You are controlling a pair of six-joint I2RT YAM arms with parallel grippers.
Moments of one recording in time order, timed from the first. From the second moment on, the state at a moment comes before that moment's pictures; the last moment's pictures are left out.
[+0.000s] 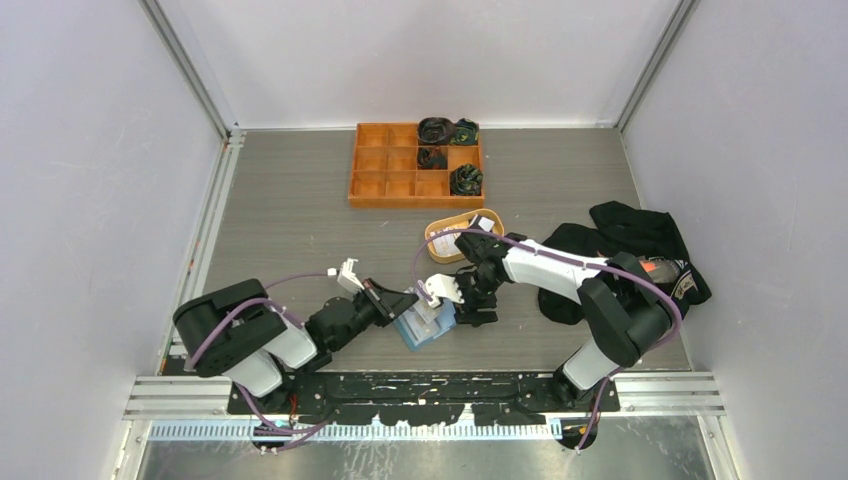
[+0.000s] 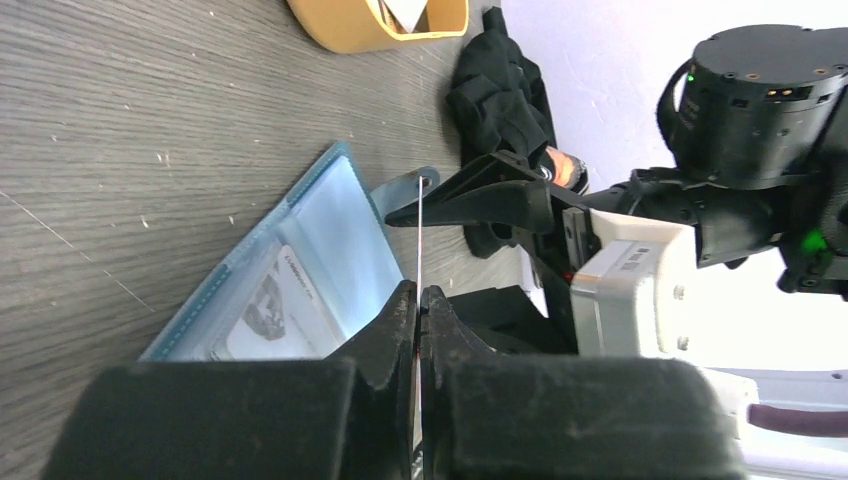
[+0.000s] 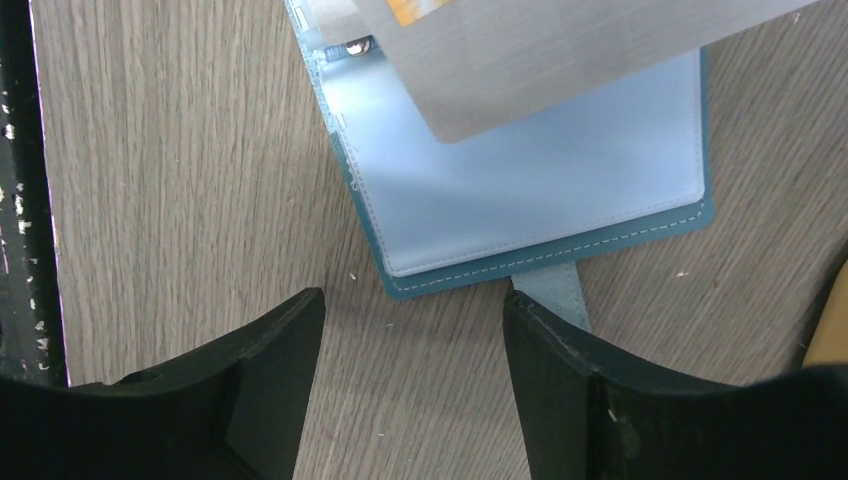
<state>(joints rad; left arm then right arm) -0.95 1.58 0.10 1.30 -0.17 -1.24 0.67 1.56 0.87 -0.70 -0.43 -1.12</state>
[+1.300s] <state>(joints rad) -1.05 1.27 0.19 0.63 -0.33 -1.34 0.73 1.60 0.90 -0.72 -0.41 -1.07</state>
